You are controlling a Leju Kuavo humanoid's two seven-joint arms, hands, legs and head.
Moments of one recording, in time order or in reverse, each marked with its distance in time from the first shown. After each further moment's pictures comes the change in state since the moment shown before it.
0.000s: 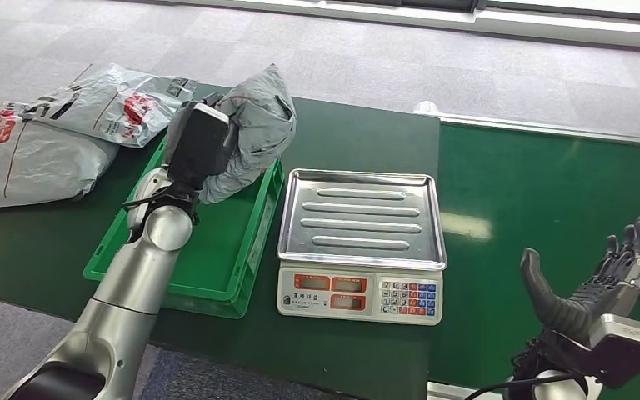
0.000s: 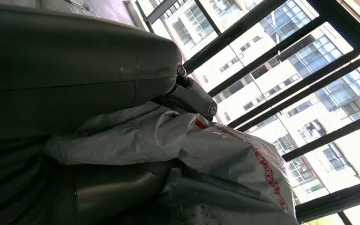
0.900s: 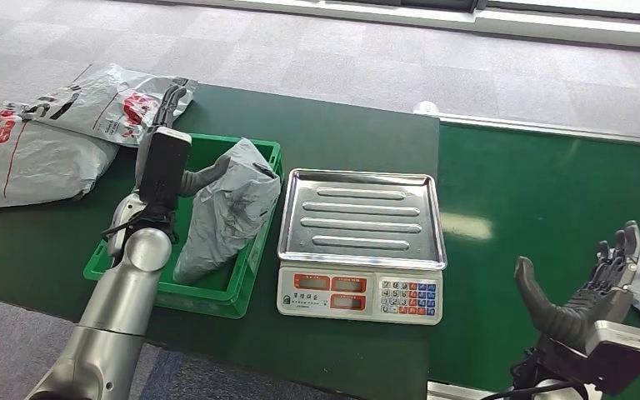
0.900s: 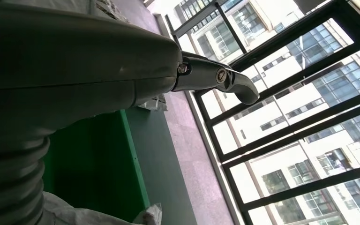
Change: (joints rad) left arm 0.117 0.036 0.096 -0.062 -0.031 0.046 0.003; right arm 0.034 0.005 -0.001 -0.012 0.020 0.029 0.014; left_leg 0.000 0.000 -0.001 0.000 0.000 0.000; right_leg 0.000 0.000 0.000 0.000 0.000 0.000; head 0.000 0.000
